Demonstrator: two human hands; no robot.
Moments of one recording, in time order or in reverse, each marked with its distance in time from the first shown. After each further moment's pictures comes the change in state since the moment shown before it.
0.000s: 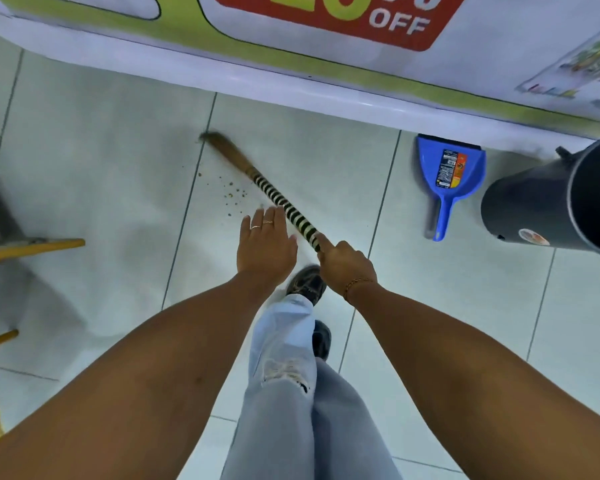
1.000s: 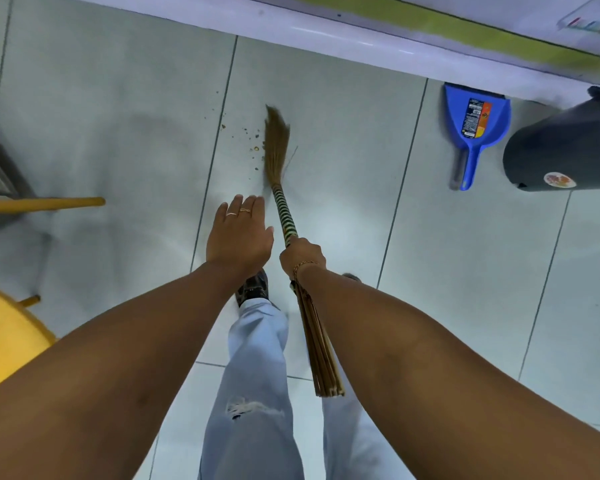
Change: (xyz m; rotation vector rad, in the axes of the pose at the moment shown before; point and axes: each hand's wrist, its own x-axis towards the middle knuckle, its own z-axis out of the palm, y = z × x) left_hand -0.087 -0.160 0.010 0.010 -0.062 0.080; right_hand -0.026 -0.177 0.122 0.442 -0.181 0.404
